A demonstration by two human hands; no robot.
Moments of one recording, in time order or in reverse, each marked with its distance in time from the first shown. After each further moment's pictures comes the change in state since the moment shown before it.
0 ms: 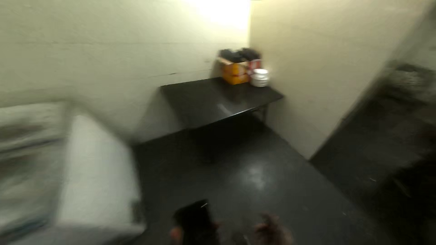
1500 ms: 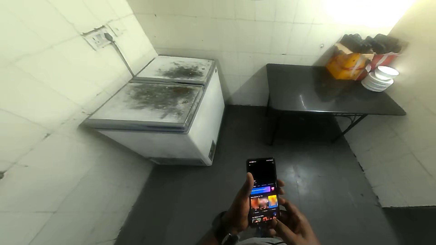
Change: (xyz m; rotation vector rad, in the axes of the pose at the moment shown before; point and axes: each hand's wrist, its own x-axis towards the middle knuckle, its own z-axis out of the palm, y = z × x) left_hand 0.004 0.031 -0.020 -0.070 -0.109 0.264; right_hand 0.055 -0.014 0.111 -0.160 -0.734 0.282
